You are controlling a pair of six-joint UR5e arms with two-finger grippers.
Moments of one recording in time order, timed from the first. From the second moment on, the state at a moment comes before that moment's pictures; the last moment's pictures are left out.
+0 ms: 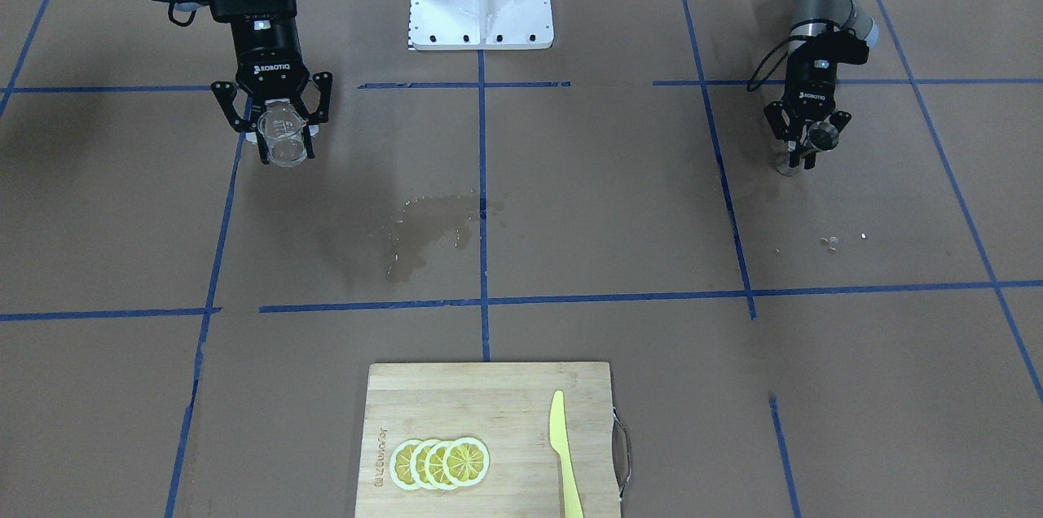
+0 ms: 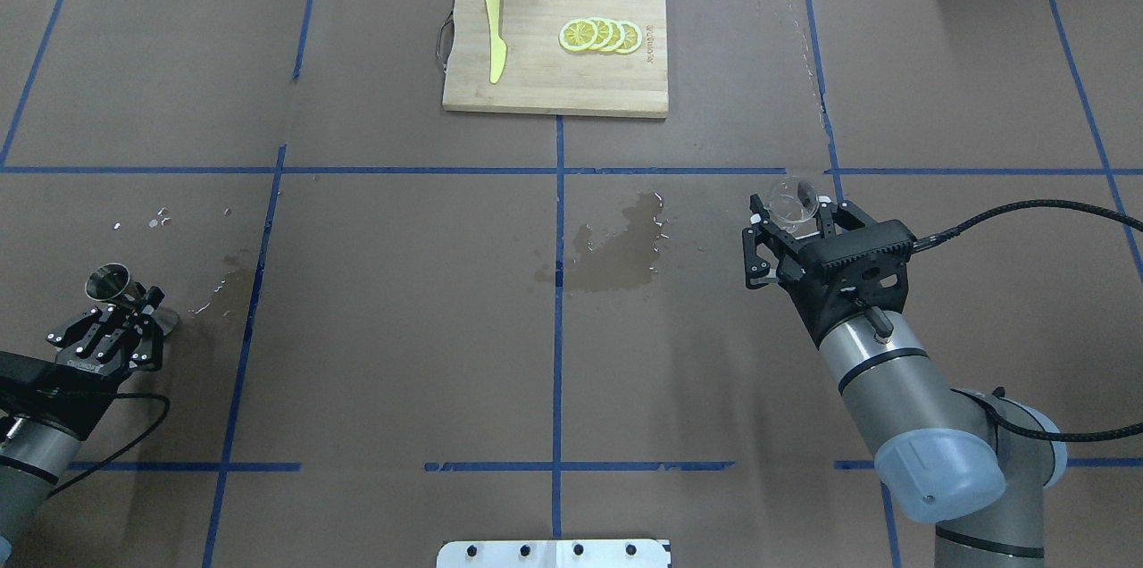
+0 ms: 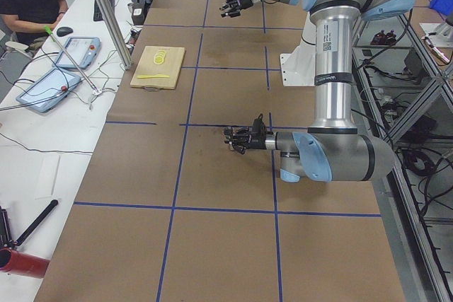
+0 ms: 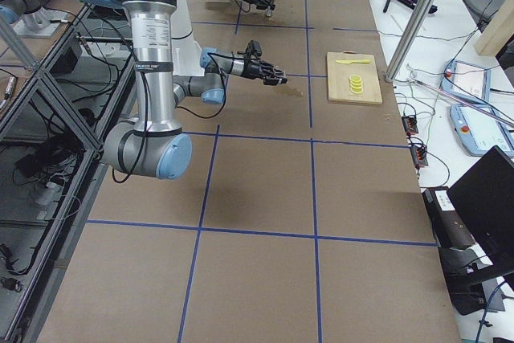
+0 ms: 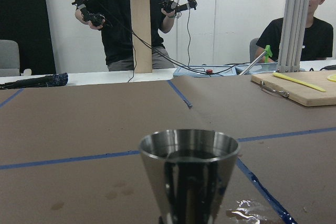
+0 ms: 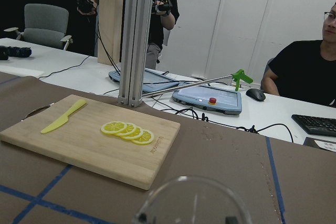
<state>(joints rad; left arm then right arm) -0.09 -1.43 -1.36 -3.34 -0.44 -0.90 0.23 -1.50 1.95 -0.75 0.62 0.84</state>
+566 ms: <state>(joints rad) -0.09 -1.43 -1.36 -3.34 -0.44 -0.90 0.23 -1.50 1.95 -0.75 0.62 0.84</state>
